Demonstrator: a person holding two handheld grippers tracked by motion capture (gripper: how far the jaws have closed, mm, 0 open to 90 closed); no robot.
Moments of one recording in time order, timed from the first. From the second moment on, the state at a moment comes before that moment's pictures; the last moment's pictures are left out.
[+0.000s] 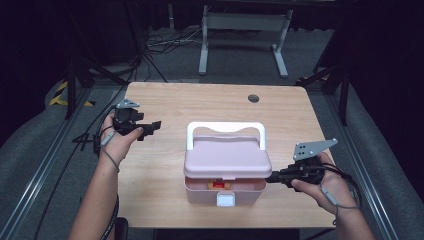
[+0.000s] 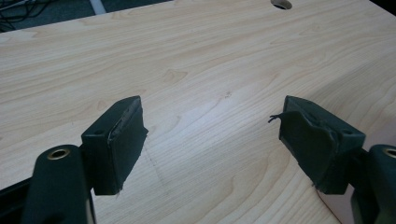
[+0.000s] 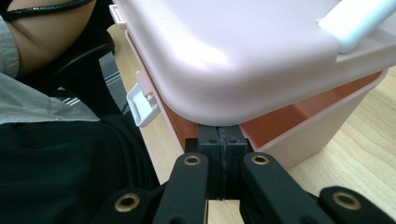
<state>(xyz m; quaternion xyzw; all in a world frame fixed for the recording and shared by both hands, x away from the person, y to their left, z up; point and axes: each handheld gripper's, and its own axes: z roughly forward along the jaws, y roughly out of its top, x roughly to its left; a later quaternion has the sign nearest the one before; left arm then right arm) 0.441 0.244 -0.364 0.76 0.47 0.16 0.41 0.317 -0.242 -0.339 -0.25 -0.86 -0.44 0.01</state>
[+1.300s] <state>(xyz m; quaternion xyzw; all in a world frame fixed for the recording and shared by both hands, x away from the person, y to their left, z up) 0.445 0.240 -0.373 0.77 0.47 0.15 0.40 0.315 -0.241 -0.346 -0.24 -0.90 -0.37 0.04</state>
